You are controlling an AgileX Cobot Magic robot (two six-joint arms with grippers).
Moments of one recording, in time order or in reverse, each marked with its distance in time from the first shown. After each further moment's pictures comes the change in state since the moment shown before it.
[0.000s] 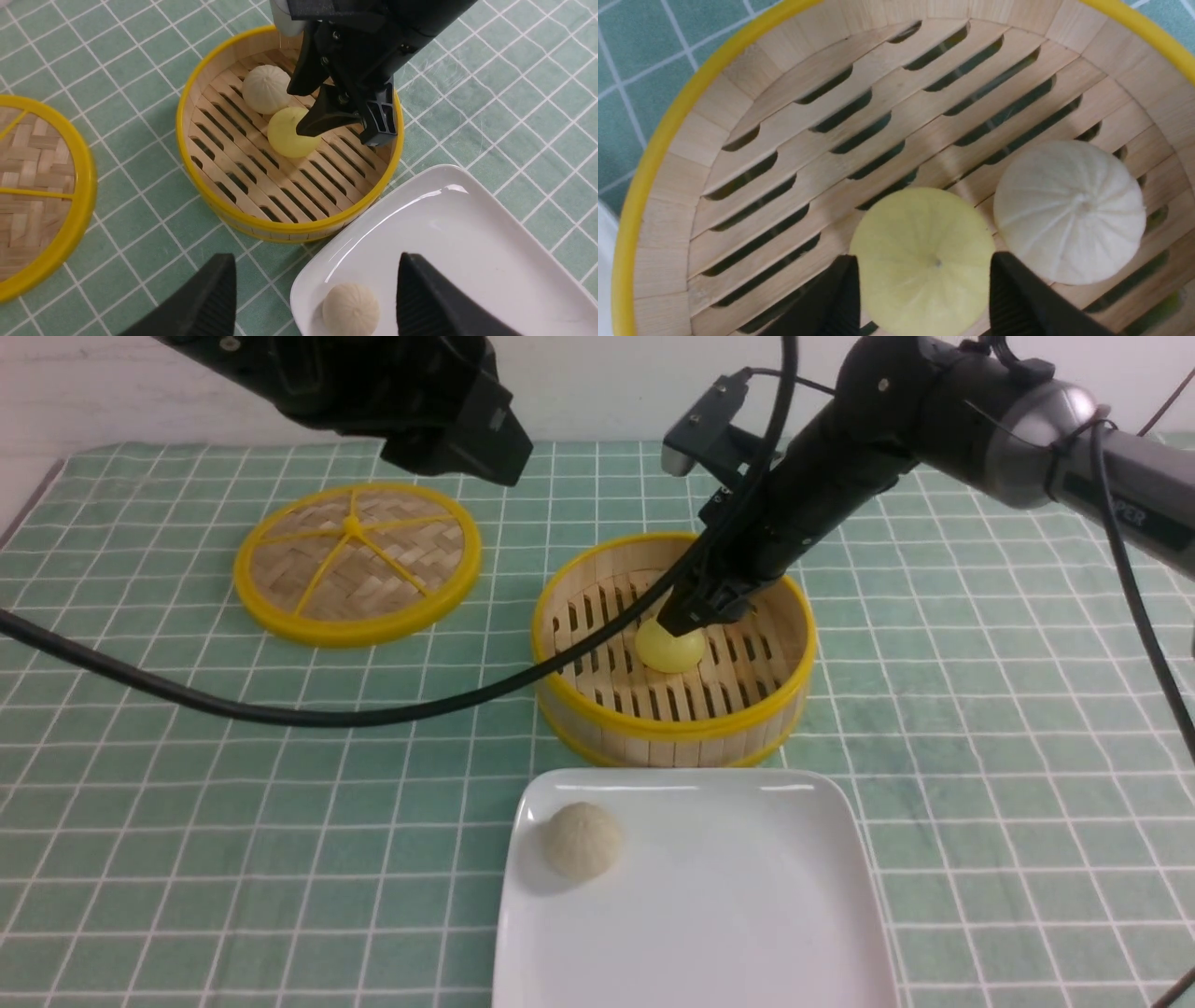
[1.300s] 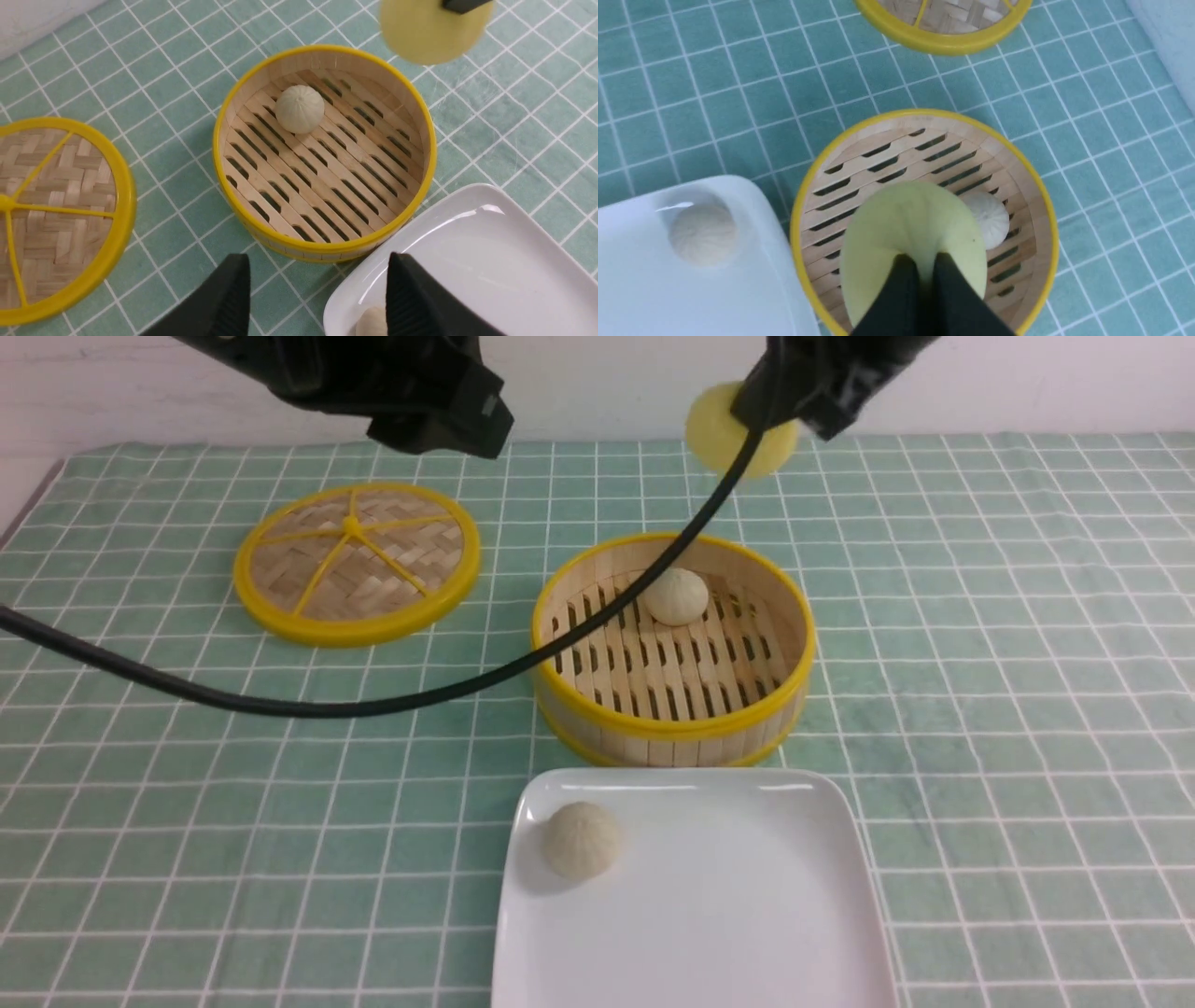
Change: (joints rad) right arm 0.000 -0.400 -0.110 -0.071 0.292 0.015; left arm 0.000 0.000 0.000 0.049 -0.066 0.000
